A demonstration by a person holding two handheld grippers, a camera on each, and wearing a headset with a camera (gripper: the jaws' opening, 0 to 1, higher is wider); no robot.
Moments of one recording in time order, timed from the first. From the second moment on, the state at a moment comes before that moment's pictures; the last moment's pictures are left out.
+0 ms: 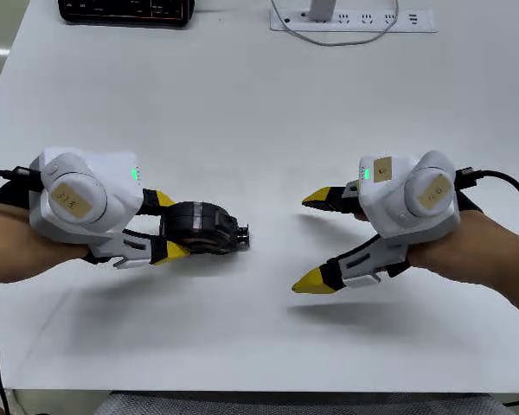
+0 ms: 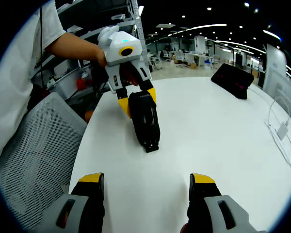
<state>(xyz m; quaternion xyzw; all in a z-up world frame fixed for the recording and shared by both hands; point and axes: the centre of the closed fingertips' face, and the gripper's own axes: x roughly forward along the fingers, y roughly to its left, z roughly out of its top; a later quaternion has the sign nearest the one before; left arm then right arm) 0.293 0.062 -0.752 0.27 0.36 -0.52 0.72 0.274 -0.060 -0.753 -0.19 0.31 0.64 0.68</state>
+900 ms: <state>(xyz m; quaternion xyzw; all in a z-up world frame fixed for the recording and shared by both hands) 0.294 0.063 -0.753 0.30 0.36 -0.53 0.71 0.288 -0.030 -0.767 -0.19 0.28 0.65 0.68</state>
